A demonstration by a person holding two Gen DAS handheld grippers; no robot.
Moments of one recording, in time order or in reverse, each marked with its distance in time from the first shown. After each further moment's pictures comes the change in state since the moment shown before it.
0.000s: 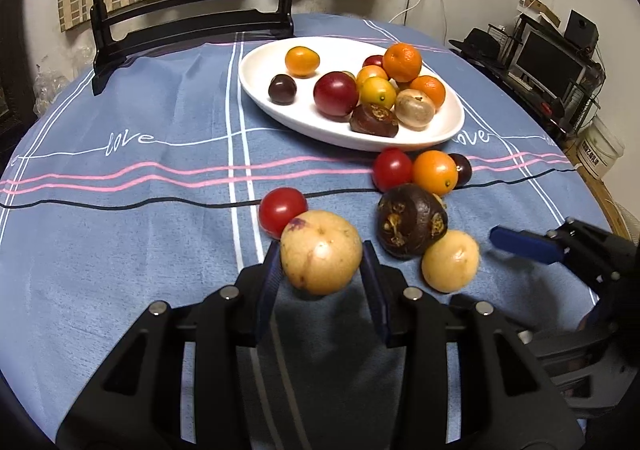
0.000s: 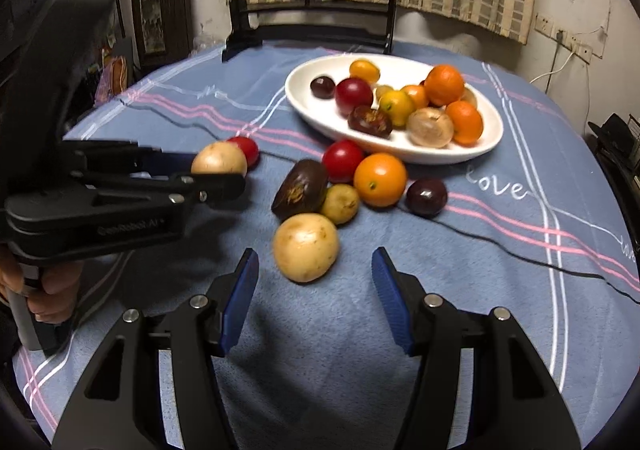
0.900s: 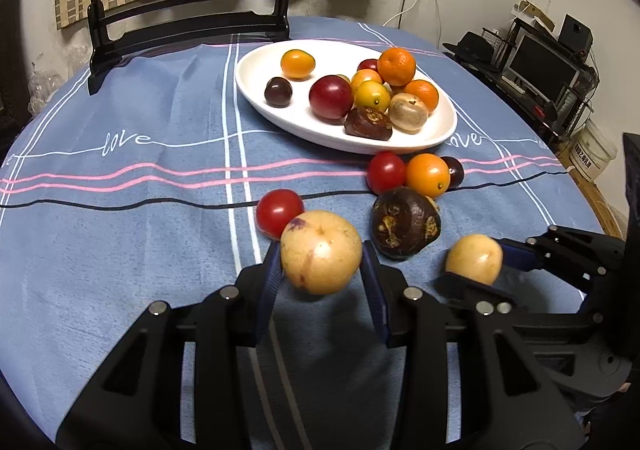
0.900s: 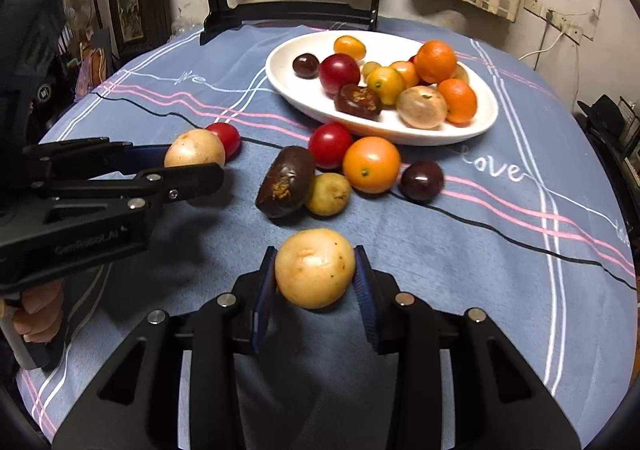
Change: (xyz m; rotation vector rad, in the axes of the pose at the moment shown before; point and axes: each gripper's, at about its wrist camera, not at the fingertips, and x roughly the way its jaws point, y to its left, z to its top) left arm -0.003 0.004 0.001 -0.007 -0.009 -0.032; right arm 0.006 -0.003 0.006 0.055 0.063 -0.046
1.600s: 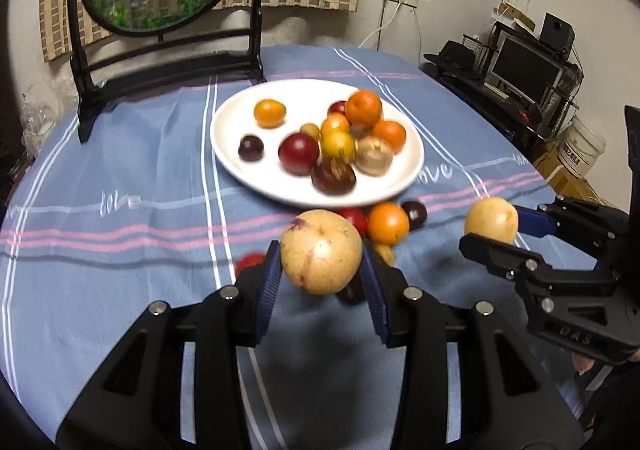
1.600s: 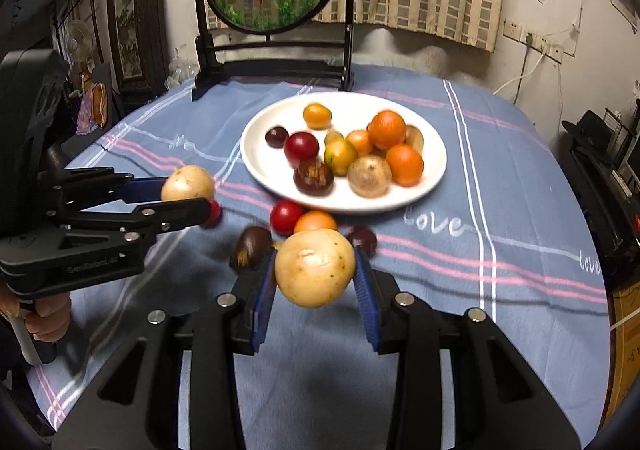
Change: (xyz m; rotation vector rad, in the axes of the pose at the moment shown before) left arm -0.025 -0.025 0.041 0.073 -0.053 -0.014; right arm -0.049 -0.037 0.031 0.021 -0.134 0.000
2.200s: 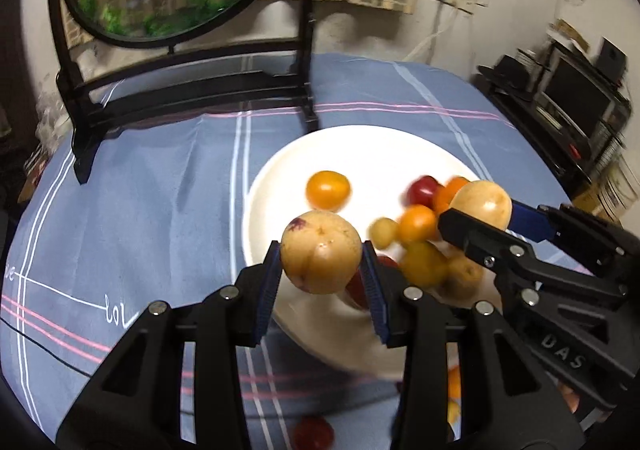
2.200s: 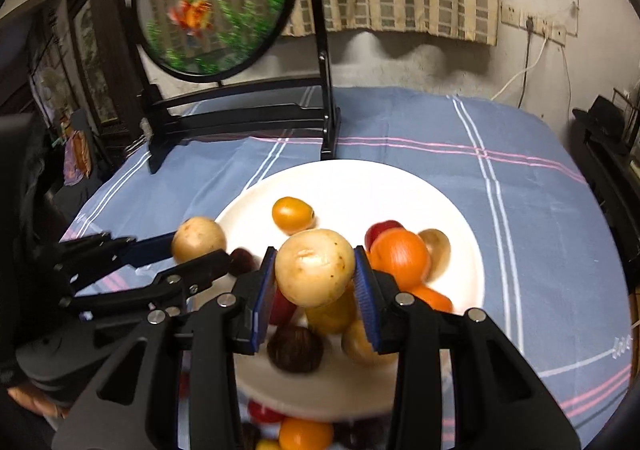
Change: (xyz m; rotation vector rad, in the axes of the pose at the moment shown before) left arm 0.092 0.052 0.105 -0.112 0.052 0.118; right arm 0.113 -0.035 0.125 0.153 -0.002 0.011
